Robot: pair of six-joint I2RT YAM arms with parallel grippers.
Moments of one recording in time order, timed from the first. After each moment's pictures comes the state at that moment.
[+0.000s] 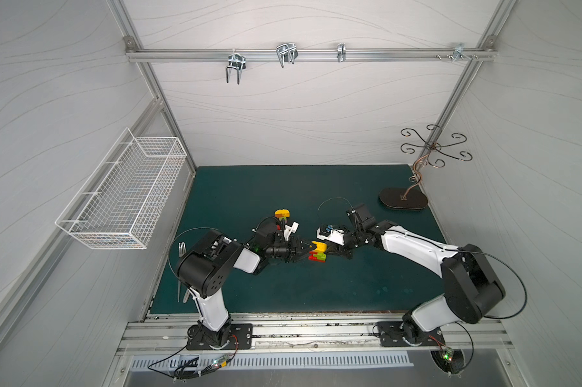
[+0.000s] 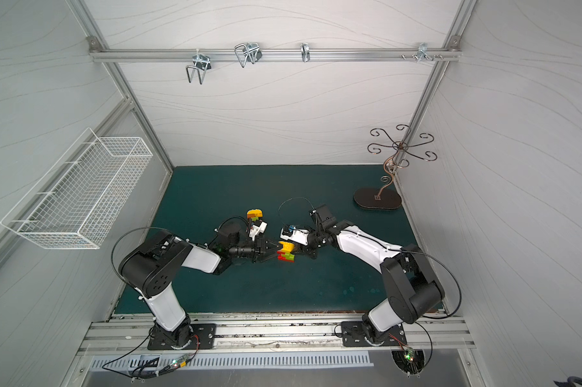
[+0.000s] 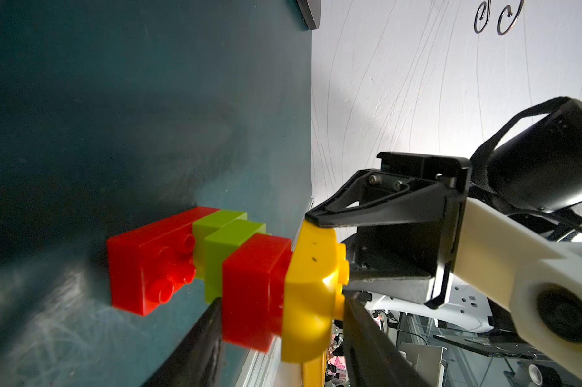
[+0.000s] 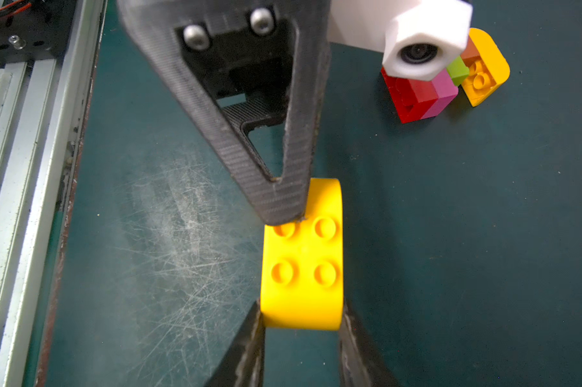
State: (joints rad) left arm -0.49 1.78 0.53 0.84 0.91 -1.18; right arm 0.59 1.52 0.91 -0.41 -0.59 -0.79
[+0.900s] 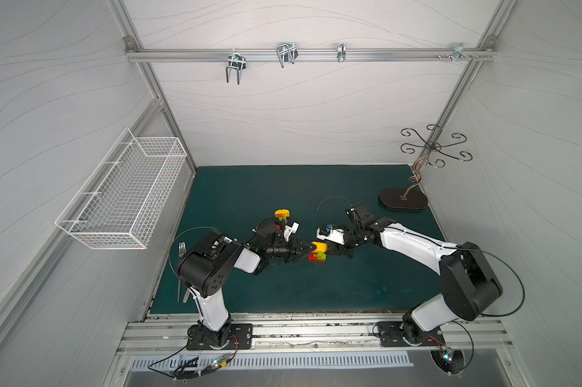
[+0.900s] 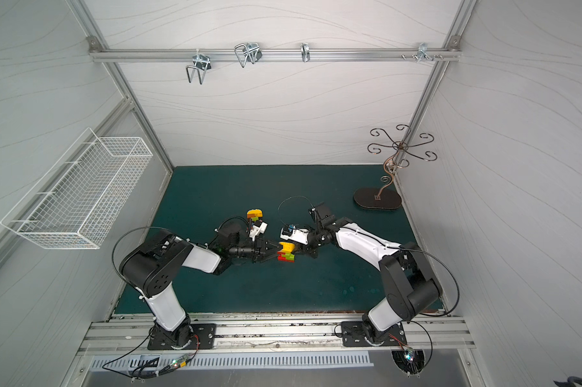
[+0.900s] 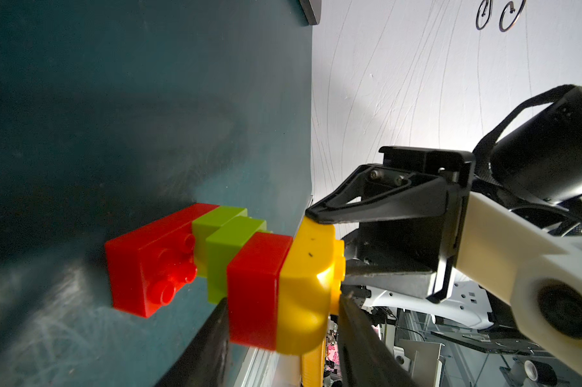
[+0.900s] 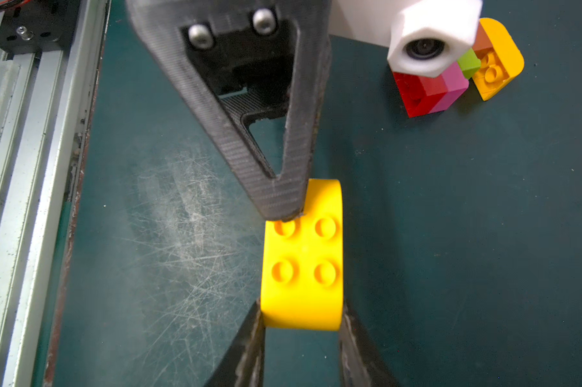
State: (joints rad) left arm -0.49 1.78 0.53 0.84 0.93 -1.18; right arm 0.59 1.53 0.93 -0.46 -0.59 -0.80
